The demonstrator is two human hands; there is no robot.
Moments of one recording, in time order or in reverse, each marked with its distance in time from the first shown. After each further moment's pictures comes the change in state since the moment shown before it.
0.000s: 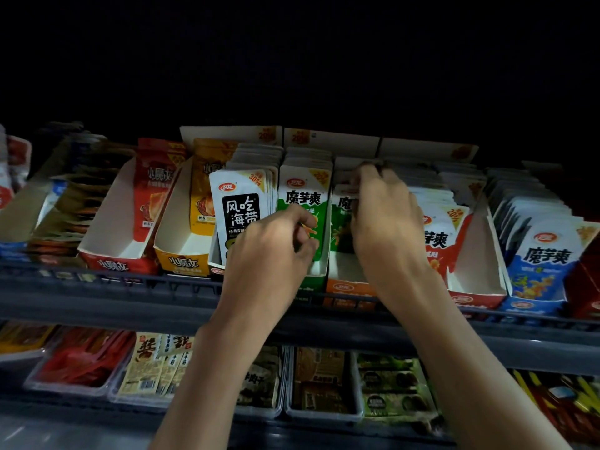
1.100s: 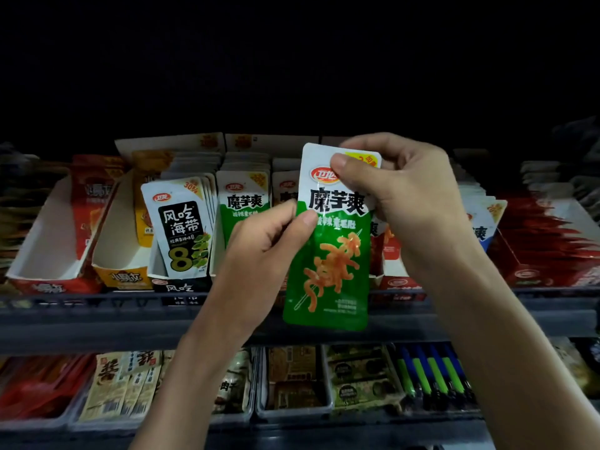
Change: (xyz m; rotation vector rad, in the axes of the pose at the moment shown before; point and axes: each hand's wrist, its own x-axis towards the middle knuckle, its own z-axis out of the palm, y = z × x) left_hand -0.010 0.055 0.009 -0.756 -0.200 0.194; right_hand -0.018 0.069 -0.060 1.270 0.017 0.044
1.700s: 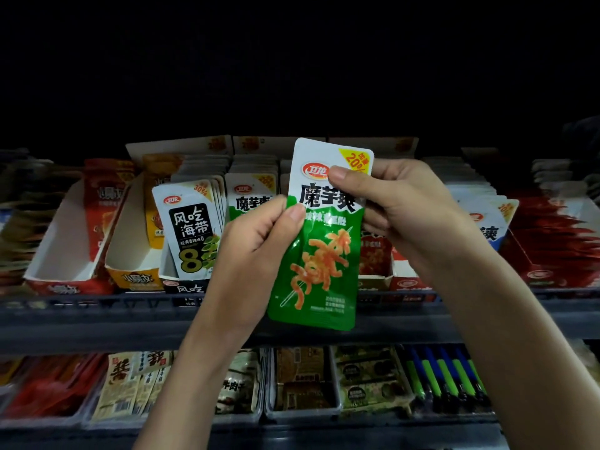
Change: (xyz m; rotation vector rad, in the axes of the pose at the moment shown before) left_hand -0.005 0.009 -0.008 -0.114 0.074 -0.081; right_hand 0.002 0.009 -0.002 0.062 -0.247 0.177
